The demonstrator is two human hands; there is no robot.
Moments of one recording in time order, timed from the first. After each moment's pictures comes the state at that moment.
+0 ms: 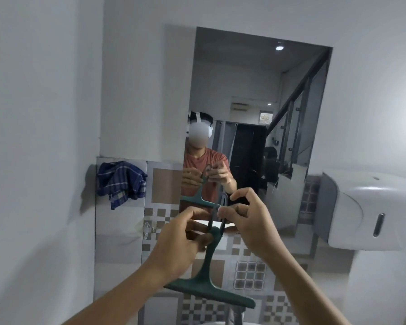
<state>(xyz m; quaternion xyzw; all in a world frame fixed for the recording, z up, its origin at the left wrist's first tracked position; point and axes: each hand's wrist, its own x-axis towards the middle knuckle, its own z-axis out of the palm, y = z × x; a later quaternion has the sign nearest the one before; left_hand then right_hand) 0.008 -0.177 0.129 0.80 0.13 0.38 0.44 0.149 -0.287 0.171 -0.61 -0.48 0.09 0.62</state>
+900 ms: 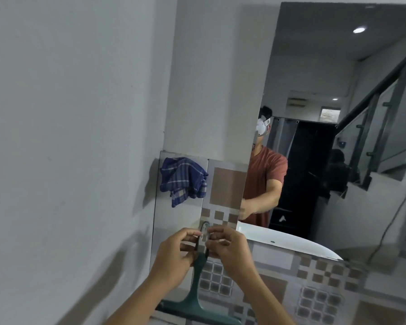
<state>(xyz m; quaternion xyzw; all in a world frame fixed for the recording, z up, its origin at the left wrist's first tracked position) -0.045 -0.048 0.048 0.75 0.30 0.43 0.41 0.107 -0.109 0.068 -0.62 -0.49 0.23 0.56</state>
